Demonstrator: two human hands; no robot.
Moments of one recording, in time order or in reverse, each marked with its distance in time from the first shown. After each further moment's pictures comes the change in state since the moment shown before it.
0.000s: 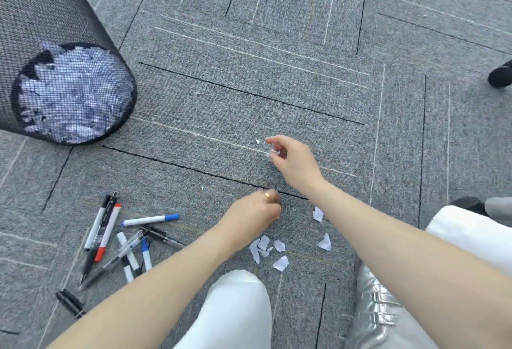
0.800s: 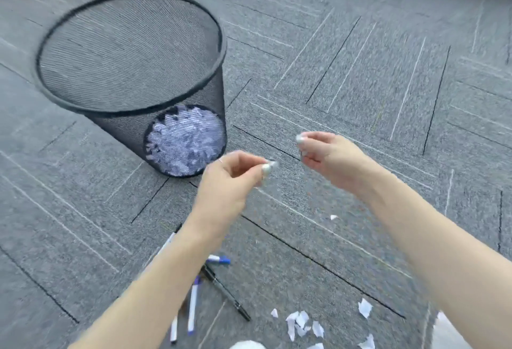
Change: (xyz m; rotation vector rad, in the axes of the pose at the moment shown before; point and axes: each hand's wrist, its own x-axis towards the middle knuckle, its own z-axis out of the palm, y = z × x) left_hand -0.062 0.009 -0.192 -1.002 0.926 -0.524; right_hand 0.056 -0.158 -0.064 0.617 -0.432 0.107
